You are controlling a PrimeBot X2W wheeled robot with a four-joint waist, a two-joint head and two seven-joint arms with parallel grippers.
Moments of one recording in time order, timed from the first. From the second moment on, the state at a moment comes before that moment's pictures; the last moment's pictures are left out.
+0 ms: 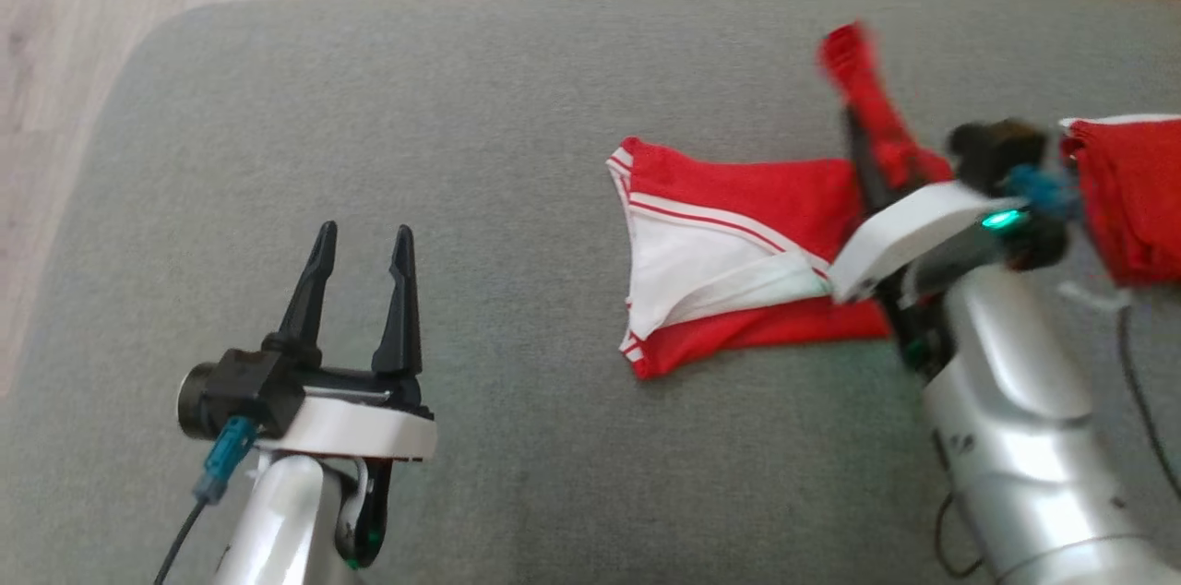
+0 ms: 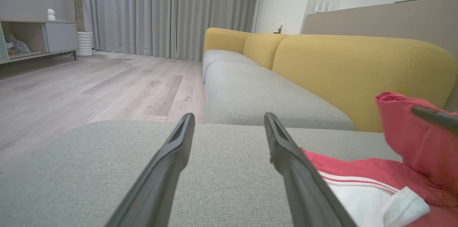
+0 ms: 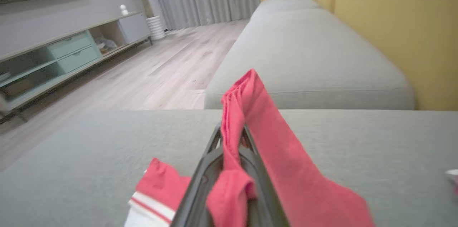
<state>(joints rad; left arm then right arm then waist) -0.22 0.05 -0.16 0.29 -0.22 -0.10 -0.26 -0.59 -0.06 0.13 0.69 0.22 0.13 -0.06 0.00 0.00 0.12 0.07</state>
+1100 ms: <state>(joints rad) -0.21 0.05 -0.17 0.28 -0.25 -0.07 -0.26 -0.59 -0.06 0.17 0.75 0.11 0.13 -0.25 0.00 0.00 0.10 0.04</state>
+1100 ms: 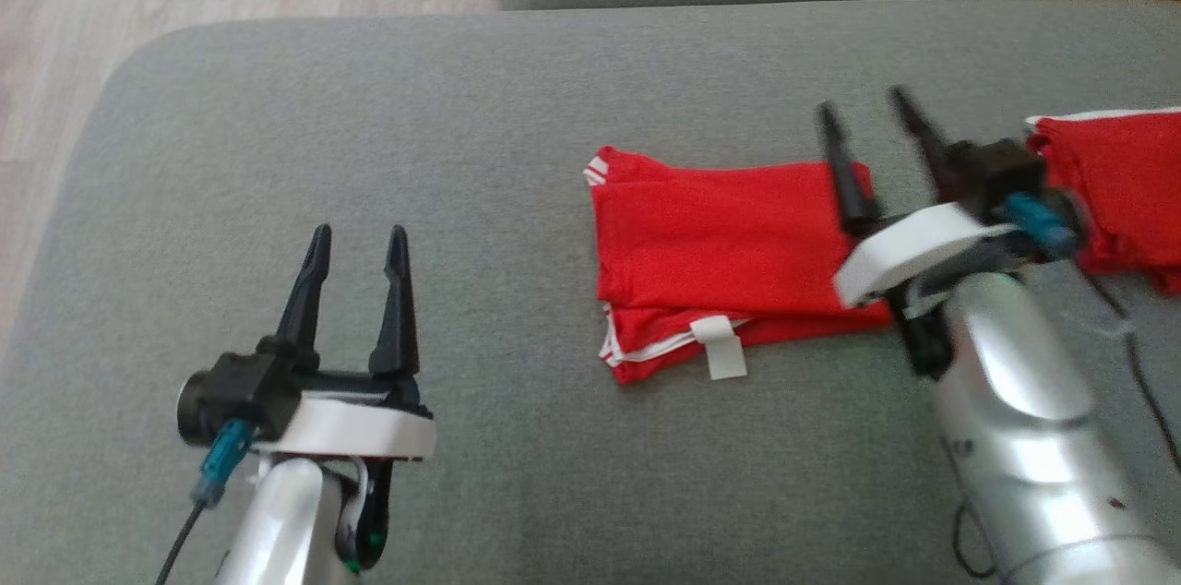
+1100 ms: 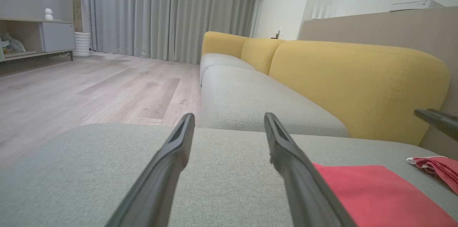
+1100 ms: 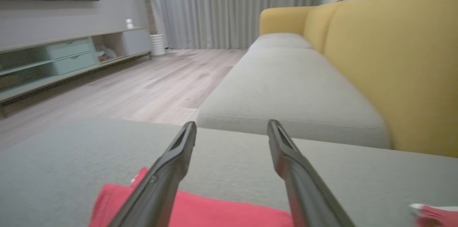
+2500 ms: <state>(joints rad) -0.22 0.05 -0.22 0.28 -0.25 -0.09 -0.26 -0.43 -0.05 -0.07 0.71 0.04 0.13 0.02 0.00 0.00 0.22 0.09</state>
